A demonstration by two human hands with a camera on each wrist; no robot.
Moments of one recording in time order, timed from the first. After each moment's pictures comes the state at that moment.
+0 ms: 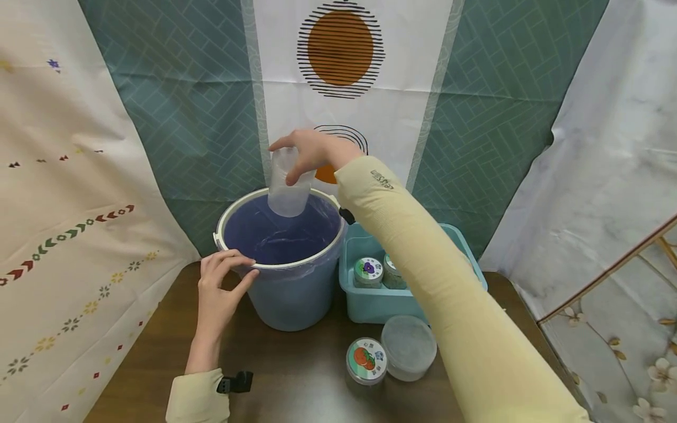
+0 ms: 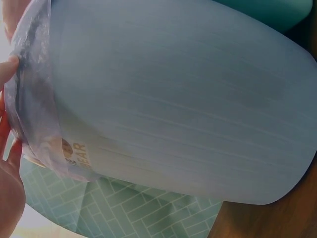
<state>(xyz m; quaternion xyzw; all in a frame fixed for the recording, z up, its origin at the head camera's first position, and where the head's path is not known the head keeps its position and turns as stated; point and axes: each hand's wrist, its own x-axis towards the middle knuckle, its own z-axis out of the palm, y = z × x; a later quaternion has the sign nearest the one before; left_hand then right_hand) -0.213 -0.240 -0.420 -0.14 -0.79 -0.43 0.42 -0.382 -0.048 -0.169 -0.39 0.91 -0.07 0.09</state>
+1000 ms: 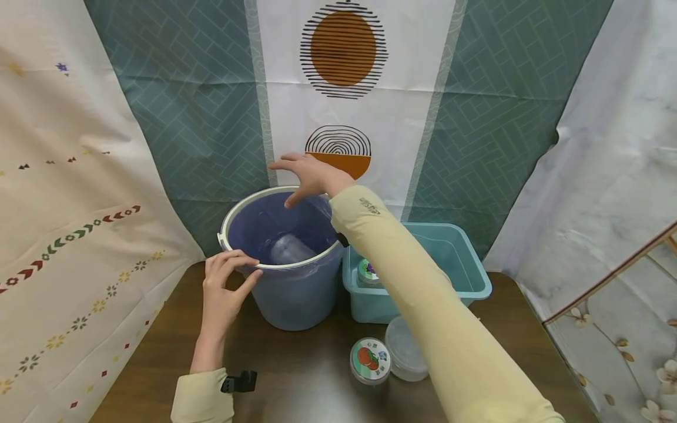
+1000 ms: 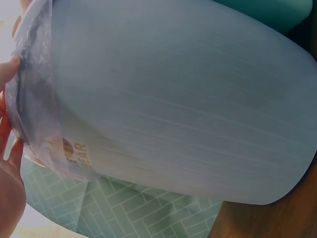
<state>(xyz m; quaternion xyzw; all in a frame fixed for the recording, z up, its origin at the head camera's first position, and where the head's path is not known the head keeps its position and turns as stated) -0.199 -0.221 -0.397 -0.16 -0.77 -0.42 0.46 -0.389 -0.057 -0.232 -0.40 0.91 -0.08 0.05</state>
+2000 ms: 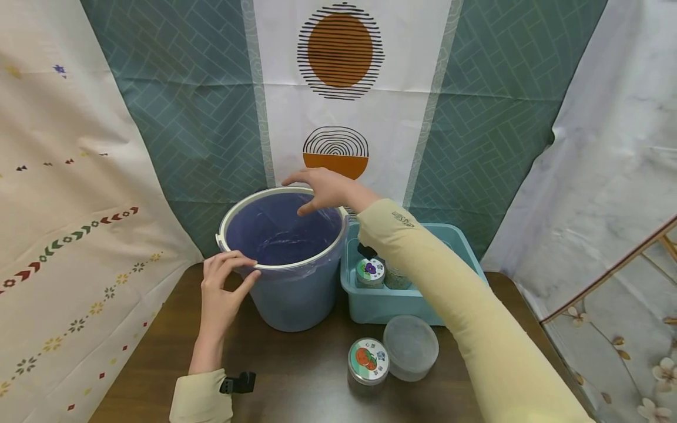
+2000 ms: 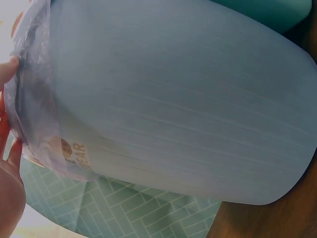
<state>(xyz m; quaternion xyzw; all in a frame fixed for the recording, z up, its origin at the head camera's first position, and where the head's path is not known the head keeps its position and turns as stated) -0.215 -0.236 -0.421 -0.14 -0.77 -0.43 0.44 -0.373 -0.022 -0.242 -0.43 0.89 -0.11 0.04</state>
